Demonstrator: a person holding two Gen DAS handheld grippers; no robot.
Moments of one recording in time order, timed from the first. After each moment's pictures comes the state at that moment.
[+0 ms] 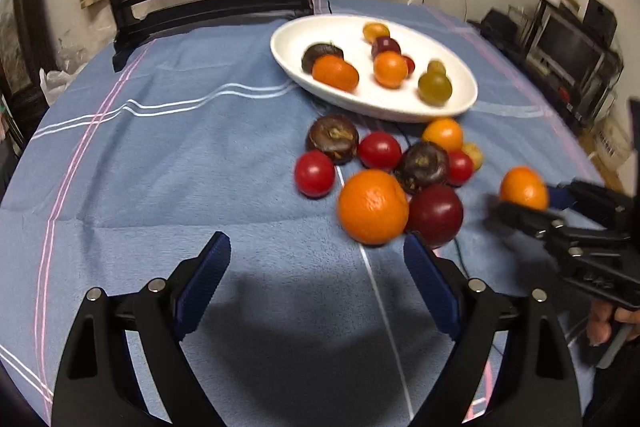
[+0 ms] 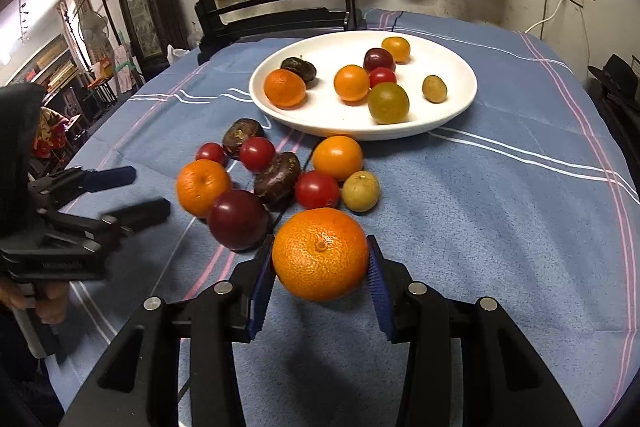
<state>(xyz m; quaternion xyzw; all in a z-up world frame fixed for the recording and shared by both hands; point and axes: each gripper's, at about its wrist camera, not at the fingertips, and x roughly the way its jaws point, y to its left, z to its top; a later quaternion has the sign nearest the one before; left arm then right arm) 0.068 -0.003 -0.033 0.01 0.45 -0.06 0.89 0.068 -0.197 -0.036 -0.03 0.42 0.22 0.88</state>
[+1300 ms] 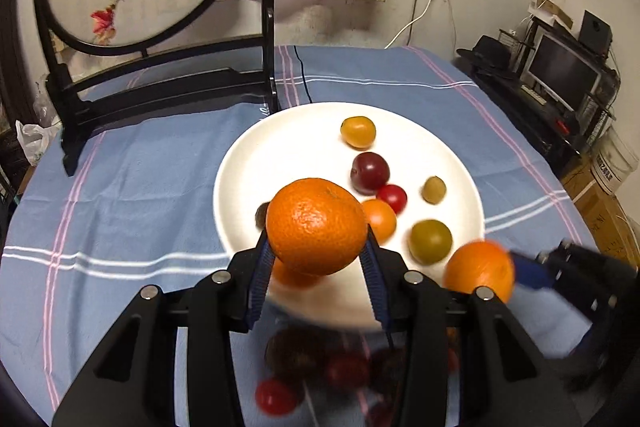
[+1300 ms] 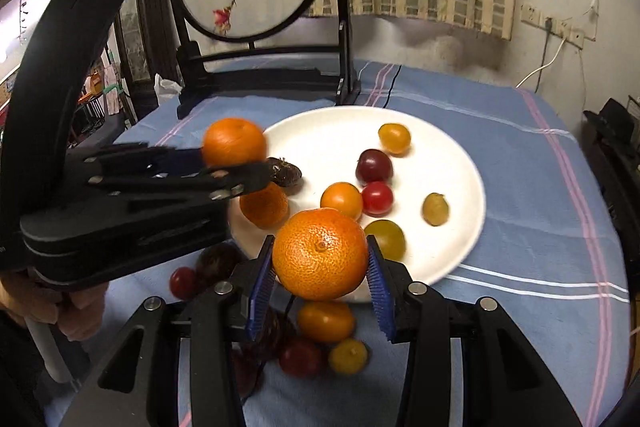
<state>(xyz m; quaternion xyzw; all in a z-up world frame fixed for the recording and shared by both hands) 0.209 -0.043 0.017 0.01 0.40 -0.09 0.91 0.156 -0.164 0.002 -0.05 0.36 0.19 0.91</state>
